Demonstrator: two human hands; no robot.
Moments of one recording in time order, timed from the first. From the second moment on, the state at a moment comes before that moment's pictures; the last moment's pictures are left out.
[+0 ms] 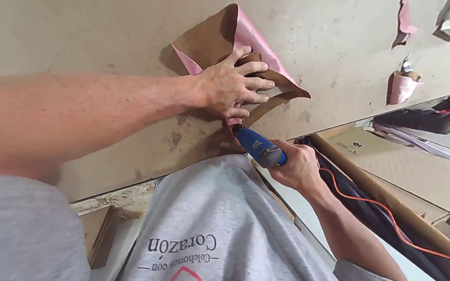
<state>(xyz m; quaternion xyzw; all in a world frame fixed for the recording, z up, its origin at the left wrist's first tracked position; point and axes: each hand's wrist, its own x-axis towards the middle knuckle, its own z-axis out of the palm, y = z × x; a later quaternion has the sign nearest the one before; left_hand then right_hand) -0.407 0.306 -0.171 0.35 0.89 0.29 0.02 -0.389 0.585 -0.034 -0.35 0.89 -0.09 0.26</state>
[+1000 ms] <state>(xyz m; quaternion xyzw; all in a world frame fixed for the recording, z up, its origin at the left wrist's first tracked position) -0.381 0.362 -0.096 0.17 0.97 0.17 0.05 -0.588 0.669 -0.061 -0.24 0.96 -0.02 0.15</state>
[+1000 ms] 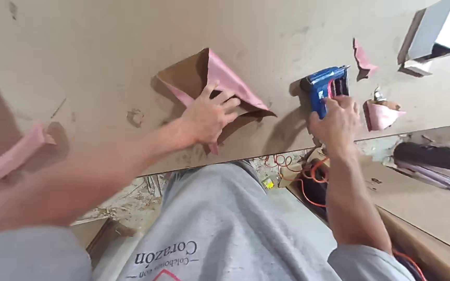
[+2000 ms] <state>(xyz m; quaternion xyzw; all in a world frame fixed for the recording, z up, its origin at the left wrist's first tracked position) -0.402 0.428 -0.141 -0.18 0.96 0.11 -0.16 -0.559 0.542 -0.135 -0.46 0.83 -0.09 0.30</state>
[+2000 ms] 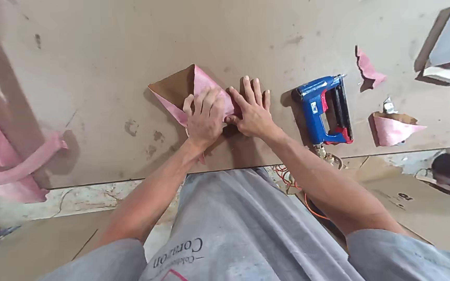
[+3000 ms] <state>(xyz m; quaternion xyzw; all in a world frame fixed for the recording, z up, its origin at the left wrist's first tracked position) -0.387 0.451 -0.125 -0.13 0.98 0.11 -0.12 -0.567 0.532 -0.126 -0.42 0.83 -0.12 0.34</state>
